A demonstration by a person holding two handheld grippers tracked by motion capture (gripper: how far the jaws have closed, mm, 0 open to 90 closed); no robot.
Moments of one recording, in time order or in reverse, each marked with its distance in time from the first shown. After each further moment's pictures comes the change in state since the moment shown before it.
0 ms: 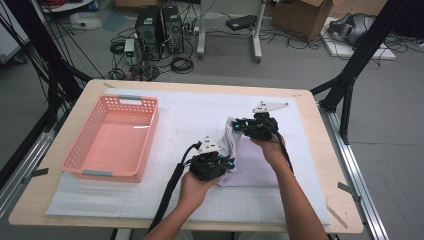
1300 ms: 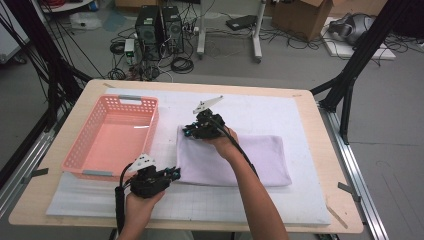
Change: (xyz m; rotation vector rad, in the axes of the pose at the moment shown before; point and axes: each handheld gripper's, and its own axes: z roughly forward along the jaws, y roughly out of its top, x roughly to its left) left arm 0.065 -0.073 -0.119 -0.107 0.116 -0.165; right arm 0.081 0.051 0.117 0.166 0.221 -0.129
